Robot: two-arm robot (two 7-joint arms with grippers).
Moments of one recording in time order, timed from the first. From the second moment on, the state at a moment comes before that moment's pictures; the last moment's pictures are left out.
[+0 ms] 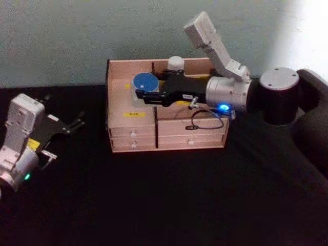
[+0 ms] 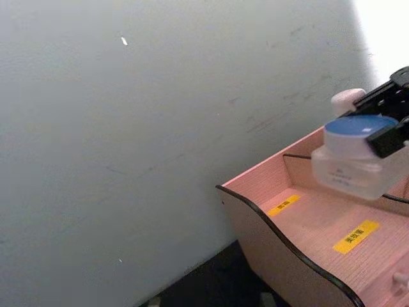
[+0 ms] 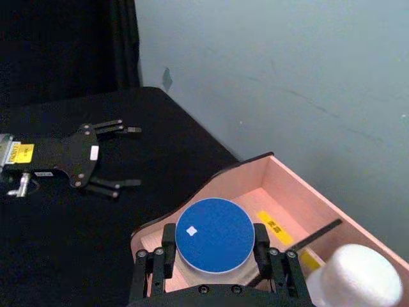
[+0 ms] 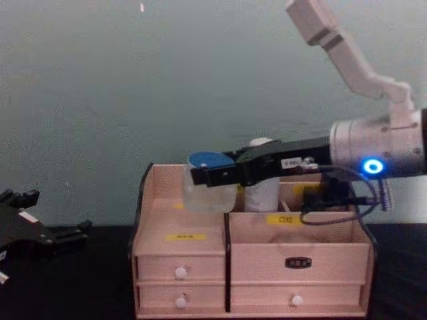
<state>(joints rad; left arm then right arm) -0.20 0.60 0.45 -1.41 -0.25 -0.12 0.03 0.74 0.30 -0.67 -1.12 0.40 0.21 0.65</state>
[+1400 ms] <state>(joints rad) -0.20 0.60 0.45 -1.41 -0.25 -0.12 0.03 0.82 0.16 -0.67 -0.85 0.35 0.18 0.66</state>
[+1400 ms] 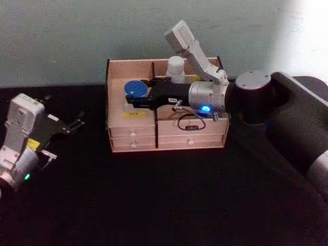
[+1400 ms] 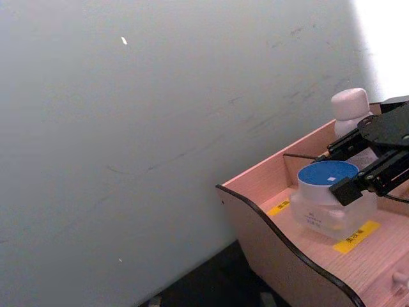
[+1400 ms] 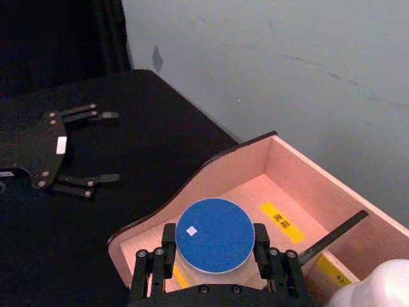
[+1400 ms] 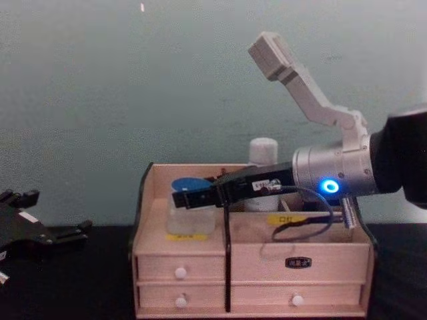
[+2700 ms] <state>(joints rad) -0.20 0.60 0.45 -1.41 -0.25 -0.12 0.03 0.77 0.21 -0.62 -1.01 0.40 0.19 0.67</state>
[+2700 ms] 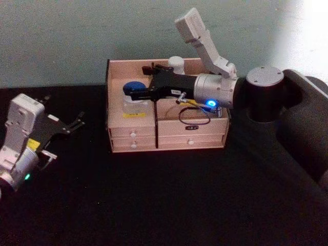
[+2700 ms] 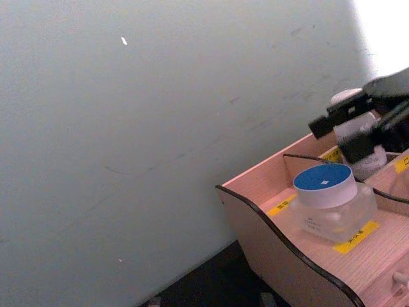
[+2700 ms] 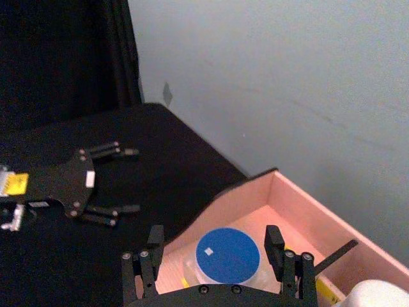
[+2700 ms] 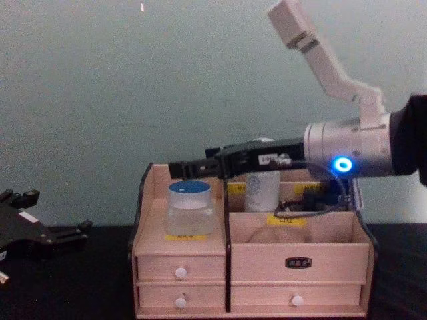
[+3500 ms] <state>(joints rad) -0.20 0.60 0.45 -1.41 -0.25 -0.12 0.03 0.63 0.36 -0.50 -1.29 0.49 0.17 0.52</state>
